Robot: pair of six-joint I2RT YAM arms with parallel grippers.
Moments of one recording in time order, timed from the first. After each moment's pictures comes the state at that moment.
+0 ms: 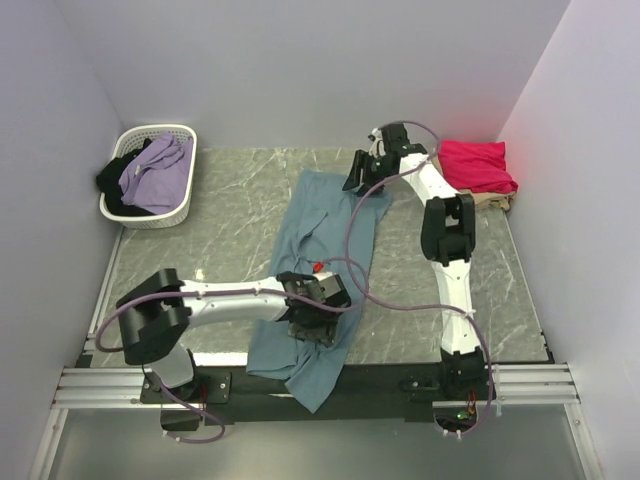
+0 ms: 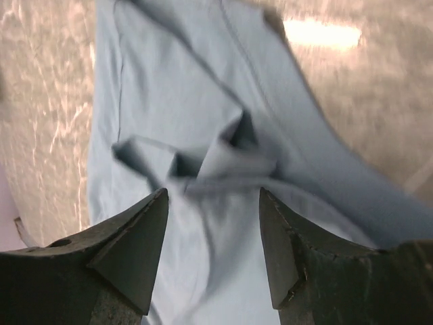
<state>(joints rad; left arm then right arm) -1.18 1.64 1.03 -0.68 -0.05 -0.94 0.19 2.51 2.25 -0.72 -0.53 0.35</state>
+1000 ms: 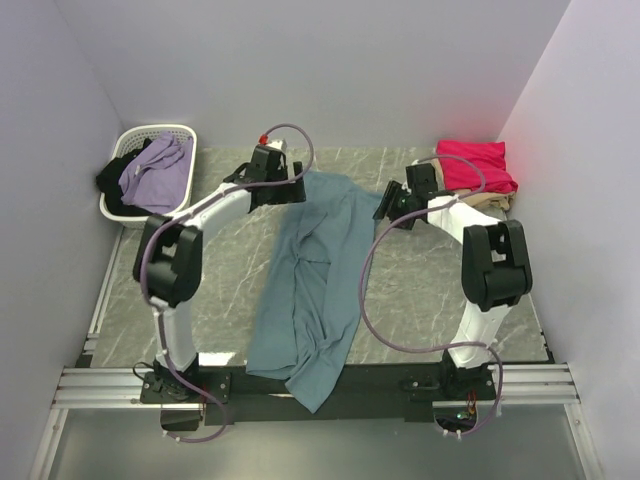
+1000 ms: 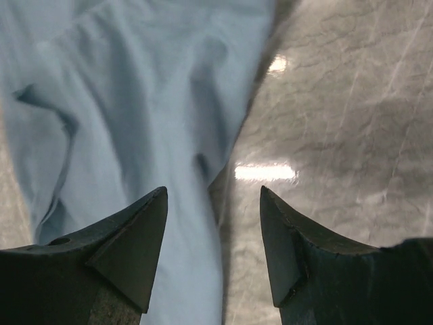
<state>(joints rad) -0.42 1.93 1.50 -0.28 -0.04 -0.42 0.16 1.83 1.22 -0.29 -0.18 0.54</state>
